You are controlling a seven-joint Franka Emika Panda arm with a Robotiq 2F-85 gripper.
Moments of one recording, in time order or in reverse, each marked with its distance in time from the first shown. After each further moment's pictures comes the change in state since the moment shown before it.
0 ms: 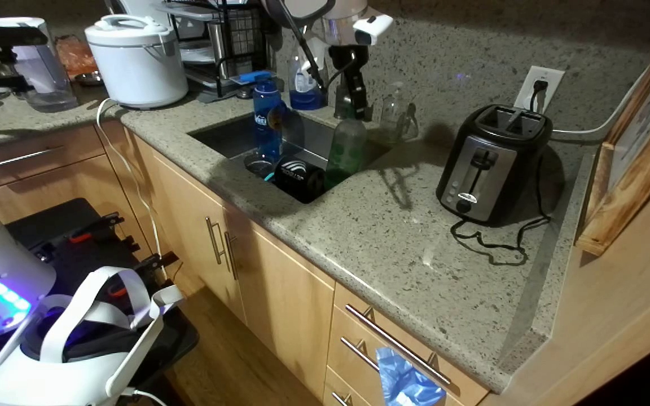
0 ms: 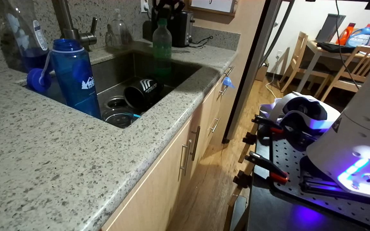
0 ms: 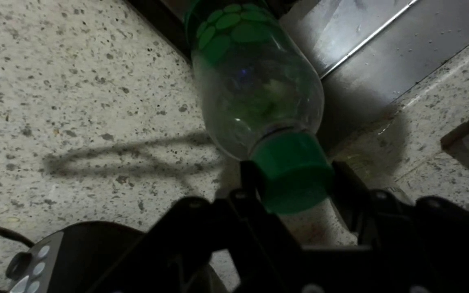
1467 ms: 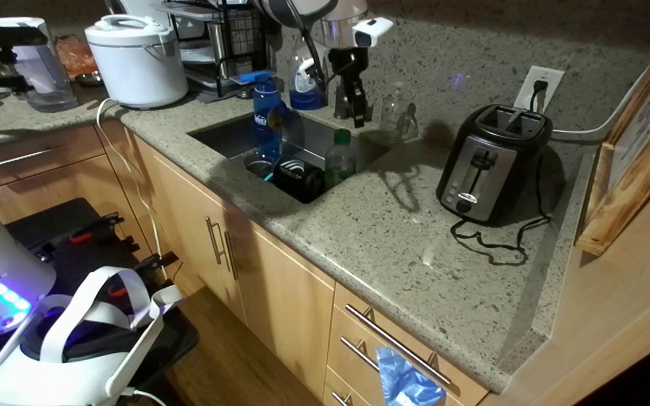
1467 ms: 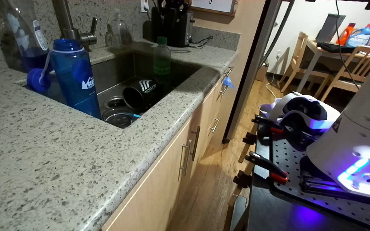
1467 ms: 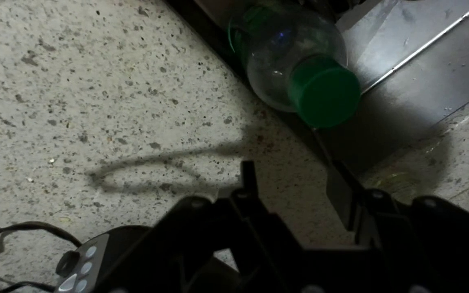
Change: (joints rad) arm 0.008 0.000 -0.025 -0.002 -0.122 -0.059 0.079
